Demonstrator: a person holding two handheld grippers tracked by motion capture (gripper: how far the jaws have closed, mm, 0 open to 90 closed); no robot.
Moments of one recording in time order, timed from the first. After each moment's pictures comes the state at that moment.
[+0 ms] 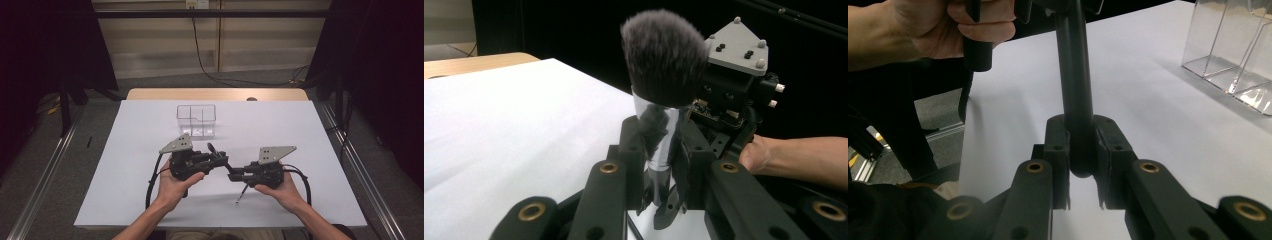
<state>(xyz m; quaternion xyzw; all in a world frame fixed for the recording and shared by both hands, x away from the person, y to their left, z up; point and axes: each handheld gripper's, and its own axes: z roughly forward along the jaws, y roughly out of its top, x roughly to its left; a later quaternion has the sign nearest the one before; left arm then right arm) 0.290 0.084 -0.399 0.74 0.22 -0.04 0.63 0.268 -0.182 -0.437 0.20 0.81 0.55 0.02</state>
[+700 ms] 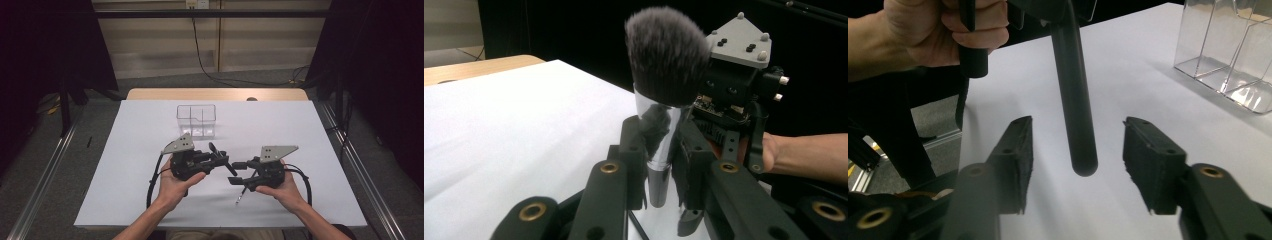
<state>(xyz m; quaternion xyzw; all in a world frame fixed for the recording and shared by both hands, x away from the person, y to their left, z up) 0.289 0.083 -0.397 0.75 0.22 -0.02 0.62 0.268 -0.184 -0.435 0.22 0.80 0.56 0.02</state>
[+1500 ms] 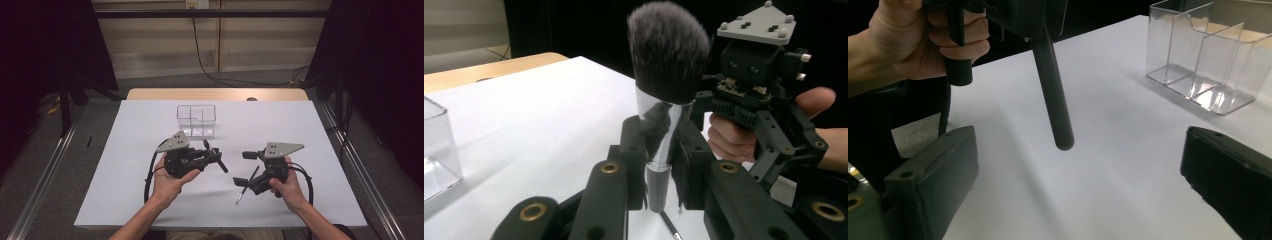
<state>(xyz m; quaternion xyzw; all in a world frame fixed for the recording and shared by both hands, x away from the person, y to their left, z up) 0.294 0.097 -0.394 0.76 0.23 0.01 0.61 0.270 -0.192 -0.431 0.25 0.78 0.57 0.05</state>
